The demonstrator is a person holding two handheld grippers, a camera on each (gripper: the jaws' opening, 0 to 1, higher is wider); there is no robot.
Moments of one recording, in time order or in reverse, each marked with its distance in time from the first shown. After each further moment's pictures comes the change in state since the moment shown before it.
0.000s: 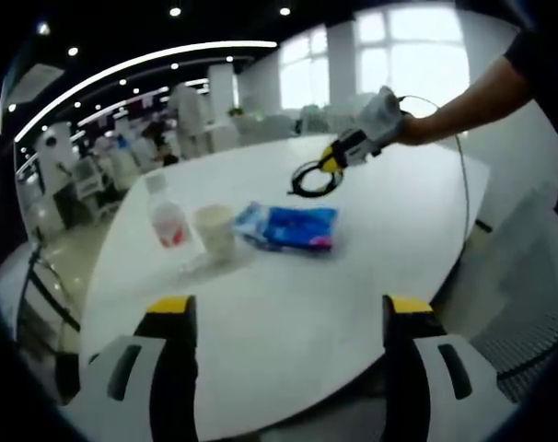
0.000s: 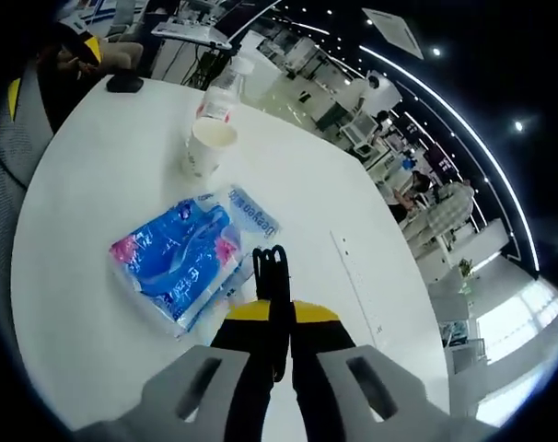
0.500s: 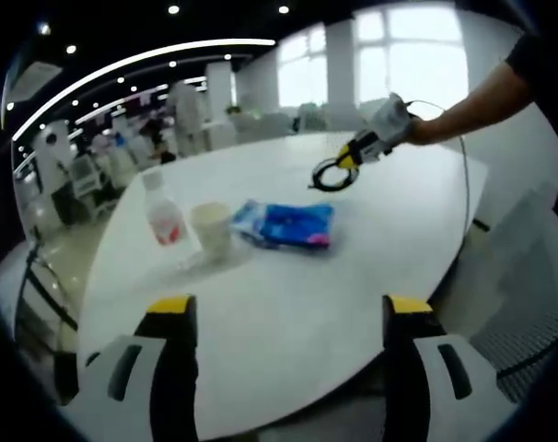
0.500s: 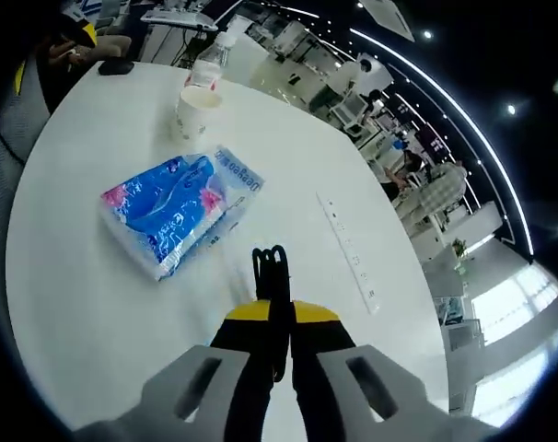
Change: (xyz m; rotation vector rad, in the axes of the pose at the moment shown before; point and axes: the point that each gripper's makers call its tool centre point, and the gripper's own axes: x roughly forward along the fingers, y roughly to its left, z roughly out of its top) left arm 0.000 -0.002 -0.003 -0.003 0.013 -0.014; right arm -0.017 -0.010 -0.055 0.029 0.089 -0.030
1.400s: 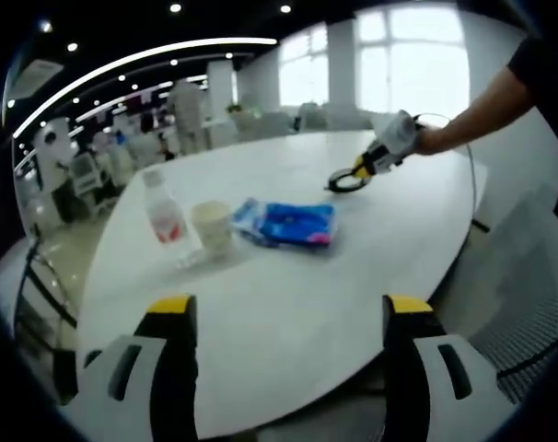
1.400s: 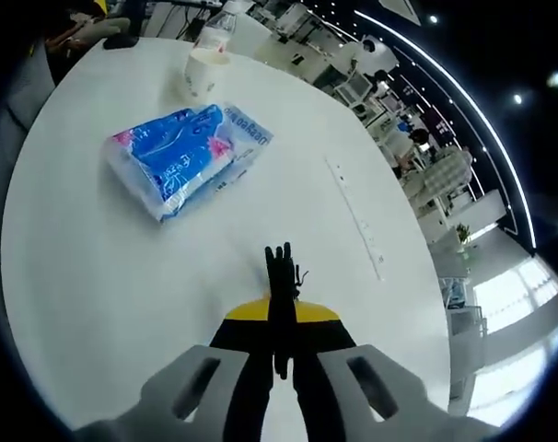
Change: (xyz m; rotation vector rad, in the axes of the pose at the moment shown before) left arm 0.000 0.001 -0.001 -0.009 0.004 0.003; right arm 0.002 0.016 -0.048 -0.008 0.091 0.034
